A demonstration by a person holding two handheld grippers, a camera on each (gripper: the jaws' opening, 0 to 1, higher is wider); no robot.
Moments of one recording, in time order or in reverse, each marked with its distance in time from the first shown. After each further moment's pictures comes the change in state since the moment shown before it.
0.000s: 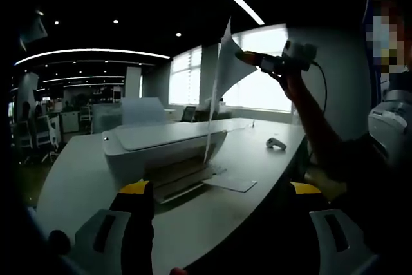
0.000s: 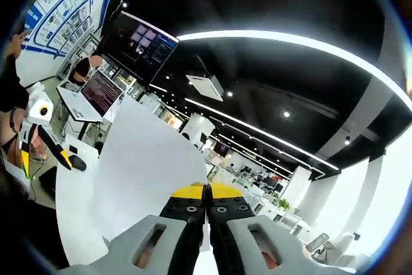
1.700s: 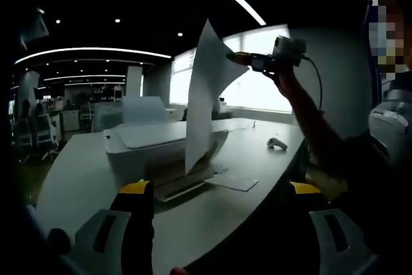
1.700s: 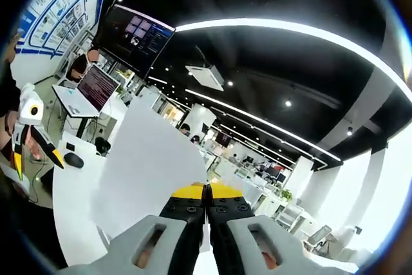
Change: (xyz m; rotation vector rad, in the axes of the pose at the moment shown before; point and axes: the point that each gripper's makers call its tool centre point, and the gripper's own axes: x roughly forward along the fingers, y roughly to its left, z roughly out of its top) left arm -0.001 0.005 -0.003 -0.010 0.000 0.004; right arm 0.028 -0.006 -0.016 0.033 0.077 0.008
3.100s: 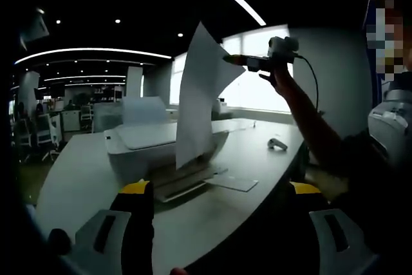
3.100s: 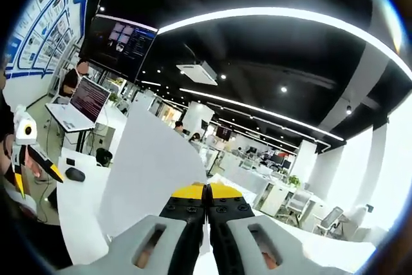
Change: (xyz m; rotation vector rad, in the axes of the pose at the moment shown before) left arm -0.003 0.002 0.002 0.001 -0.004 0.004; right arm 0.010 -0.013 -0.006 0.136 0.013 -0.006
